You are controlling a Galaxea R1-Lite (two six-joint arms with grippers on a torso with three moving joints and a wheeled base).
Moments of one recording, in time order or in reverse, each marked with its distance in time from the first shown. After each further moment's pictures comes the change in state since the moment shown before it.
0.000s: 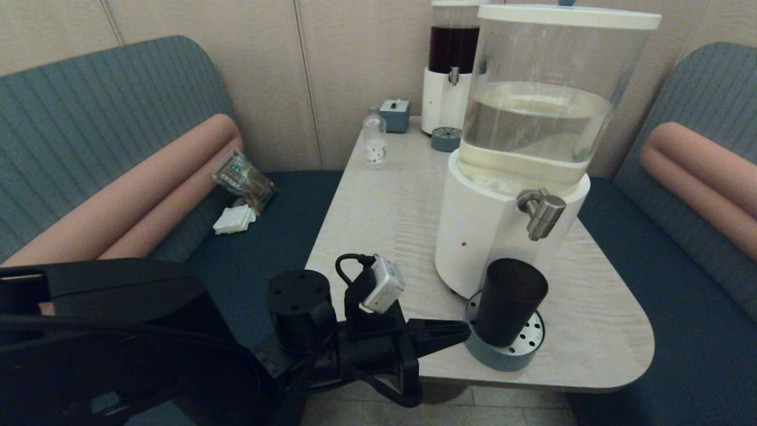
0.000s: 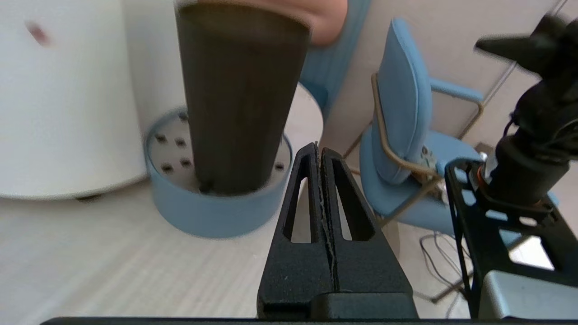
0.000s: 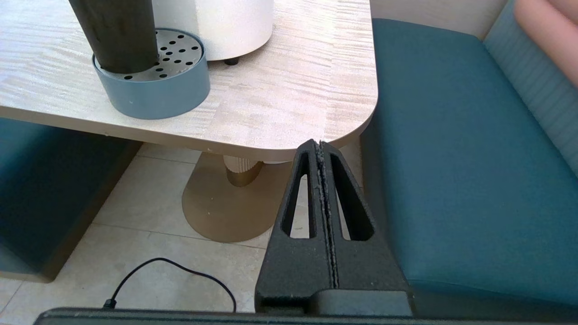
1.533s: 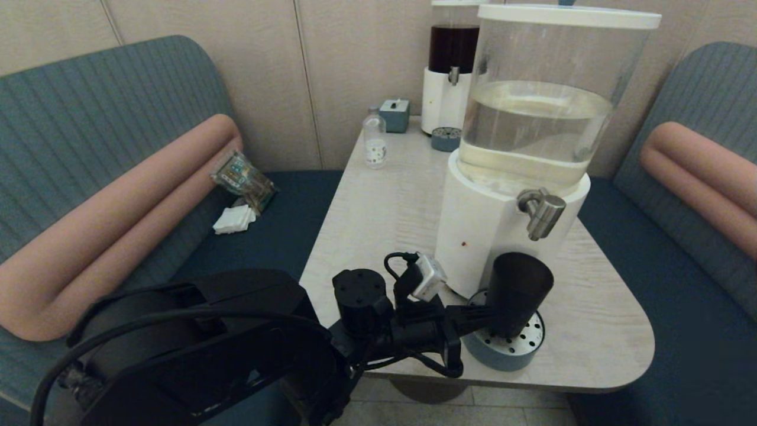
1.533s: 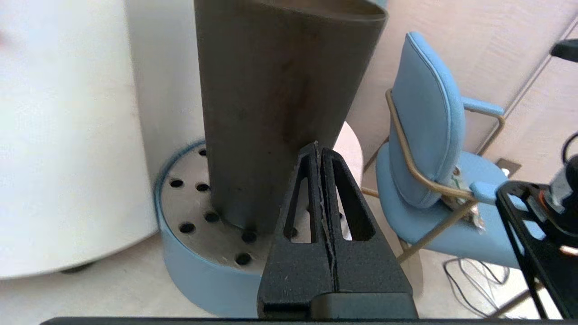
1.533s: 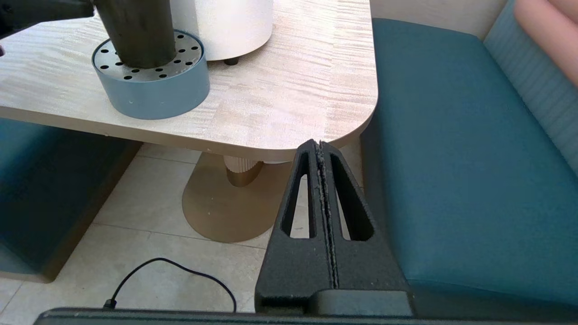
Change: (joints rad) left arm -0.030 0.247 -0.330 0.000 0.023 -0.016; right arm 0.000 0.000 0.000 0.000 0.000 0.001
